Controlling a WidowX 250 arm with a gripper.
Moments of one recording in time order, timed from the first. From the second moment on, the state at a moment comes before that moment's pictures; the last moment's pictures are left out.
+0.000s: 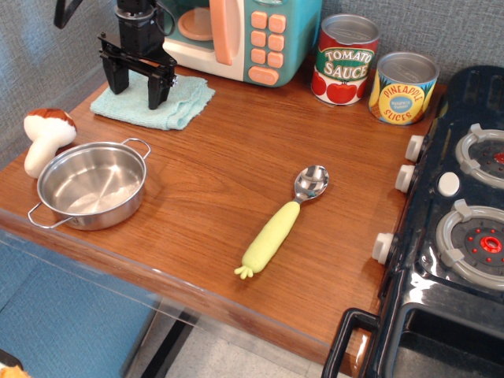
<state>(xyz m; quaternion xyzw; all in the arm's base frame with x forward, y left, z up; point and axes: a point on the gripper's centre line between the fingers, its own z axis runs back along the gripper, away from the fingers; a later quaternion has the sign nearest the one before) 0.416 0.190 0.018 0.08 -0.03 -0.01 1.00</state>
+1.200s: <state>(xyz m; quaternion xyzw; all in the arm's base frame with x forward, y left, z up) 0.421 0.014 0.010 -0.01 -0.04 -0.06 1.00</state>
